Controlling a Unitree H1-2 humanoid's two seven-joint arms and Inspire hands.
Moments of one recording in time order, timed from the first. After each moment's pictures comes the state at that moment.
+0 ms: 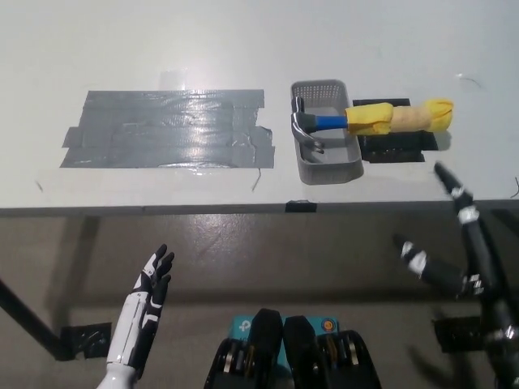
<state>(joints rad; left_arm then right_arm) 0.06 0.06 -0.04 -0.04 0.18 -0.15 -0.02 -0.18 -0.19 0.03 -0.11 -0.30 -0.12 -0.01</state>
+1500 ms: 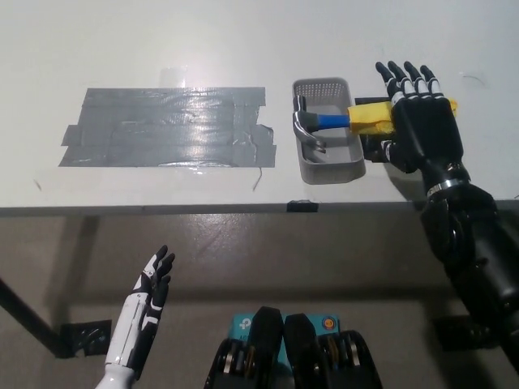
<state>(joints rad) 0.06 0.08 -0.05 -0.05 0.19 -0.16 -0.02 -0.73 -0.27 0.34 0.55 -0.91 0.05 -0.28</state>
